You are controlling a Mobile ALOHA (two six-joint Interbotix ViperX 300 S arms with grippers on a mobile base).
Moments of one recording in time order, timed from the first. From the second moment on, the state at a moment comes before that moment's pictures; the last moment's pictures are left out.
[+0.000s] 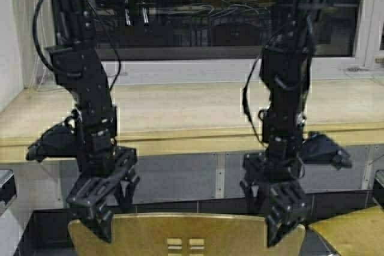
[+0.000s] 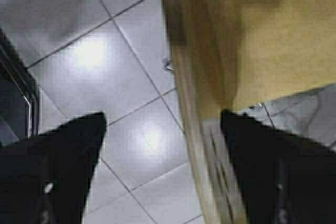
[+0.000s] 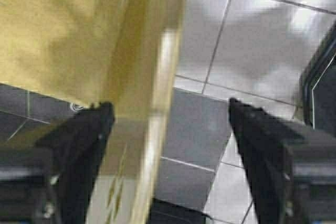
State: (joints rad) left arm -0.64 0.65 0.79 -1.19 -0.12 -0.63; right arm 0.59 0.74 0.70 1.16 -0.07 0.65
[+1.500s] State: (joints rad) left arm -0.55 0.88 0.48 -1.30 -0.10 -0.63; right arm 0.42 0.95 0.41 1.12 0.00 0.59
